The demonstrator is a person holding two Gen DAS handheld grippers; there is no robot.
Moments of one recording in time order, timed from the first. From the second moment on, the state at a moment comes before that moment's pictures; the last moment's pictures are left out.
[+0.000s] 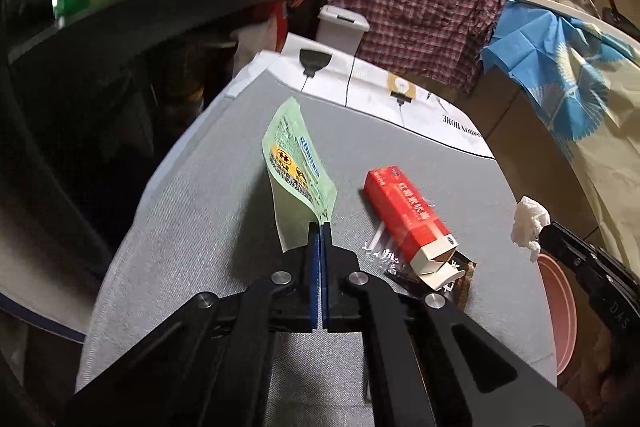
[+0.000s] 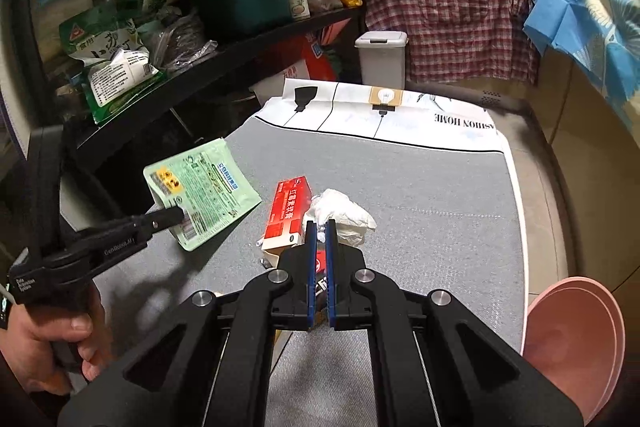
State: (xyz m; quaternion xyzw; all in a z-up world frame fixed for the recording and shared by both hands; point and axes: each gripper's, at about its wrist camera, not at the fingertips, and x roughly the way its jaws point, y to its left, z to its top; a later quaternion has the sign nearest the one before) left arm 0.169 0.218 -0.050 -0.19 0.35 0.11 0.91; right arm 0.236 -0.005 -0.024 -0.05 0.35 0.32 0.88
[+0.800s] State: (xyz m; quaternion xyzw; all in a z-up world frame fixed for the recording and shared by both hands) left arm 0.129 0.155 0.011 -0.09 0.31 0.08 0.94; right arm 0.184 -0.061 0.039 -0.04 0.29 0.28 0.91
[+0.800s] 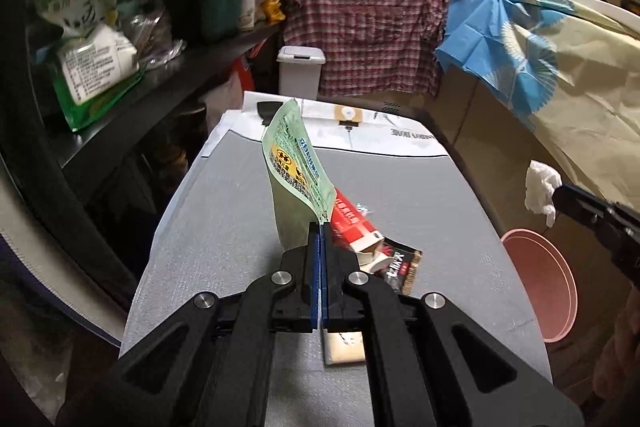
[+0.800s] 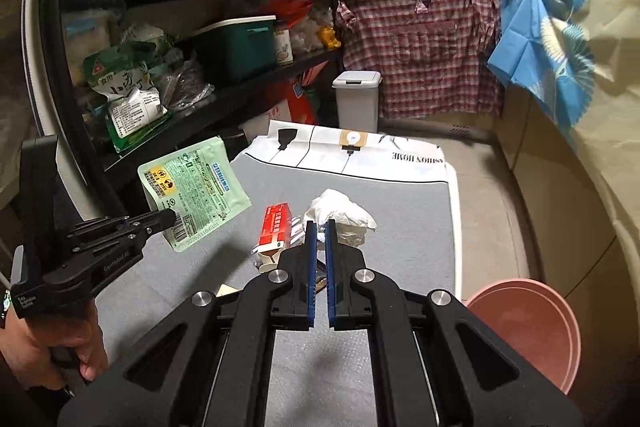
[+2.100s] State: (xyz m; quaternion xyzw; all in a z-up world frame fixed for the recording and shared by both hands) left arm 0.158 0.018 0.026 -0.05 0.32 -0.06 0.94; right arm 0.203 -0.218 0.040 -0.03 0.31 0.11 0.94
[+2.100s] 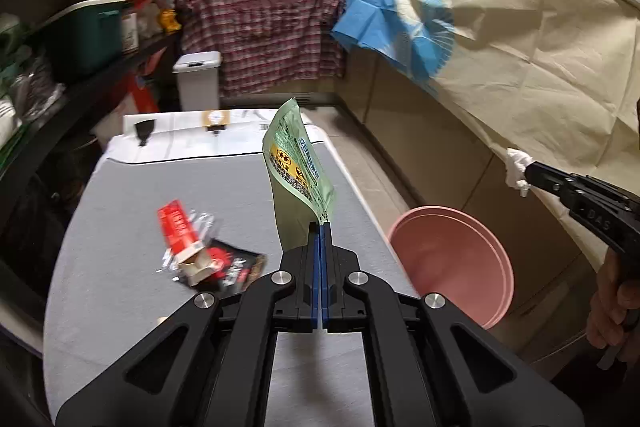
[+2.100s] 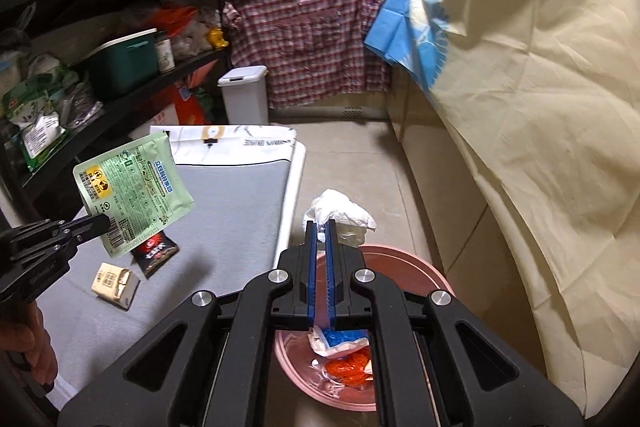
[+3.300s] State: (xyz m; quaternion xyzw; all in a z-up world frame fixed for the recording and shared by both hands) left arm 0.211 -0.121 -0.019 0.03 0.39 -0.22 0.89; right arm 0.234 -0.279 0.002 0.01 0.39 0.05 0.92
